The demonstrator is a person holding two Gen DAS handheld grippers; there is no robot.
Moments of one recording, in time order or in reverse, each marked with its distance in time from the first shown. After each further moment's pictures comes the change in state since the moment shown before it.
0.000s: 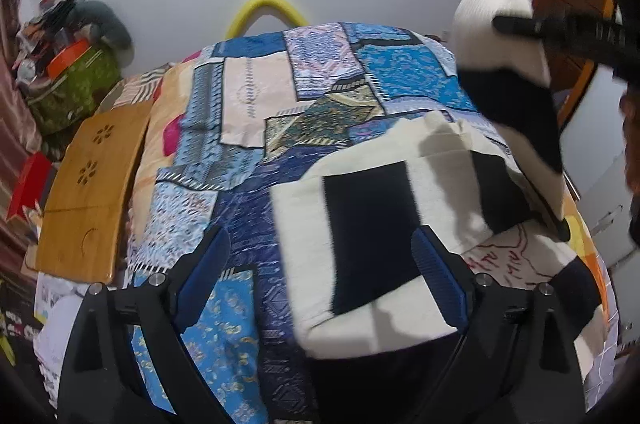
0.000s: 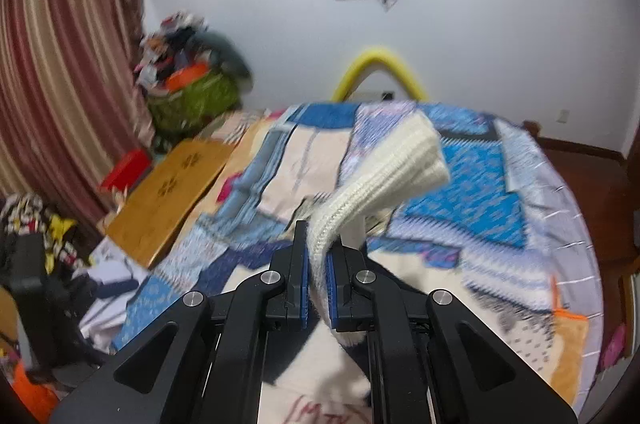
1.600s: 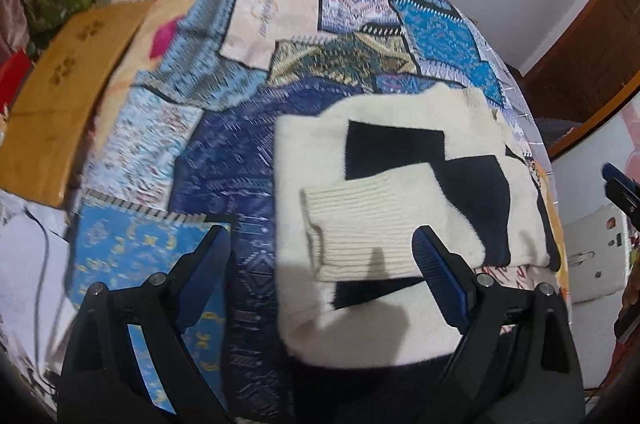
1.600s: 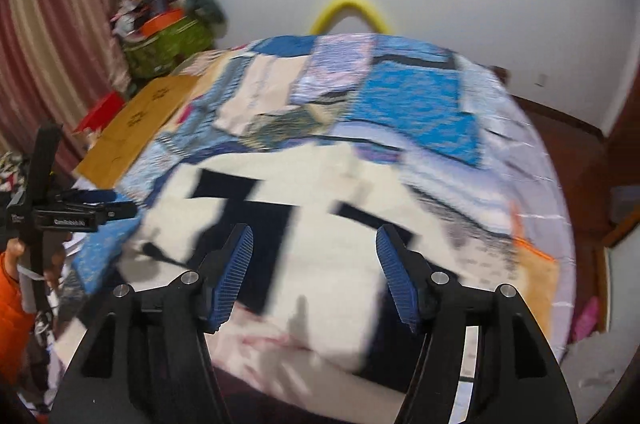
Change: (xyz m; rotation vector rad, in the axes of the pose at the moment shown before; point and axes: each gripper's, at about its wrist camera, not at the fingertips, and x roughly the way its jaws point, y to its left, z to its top) left arm 0.073 0.033 -0.014 -0.256 0.233 -0.106; right arm -0.036 -0.068 -0.068 0.005 0.160 -0.130
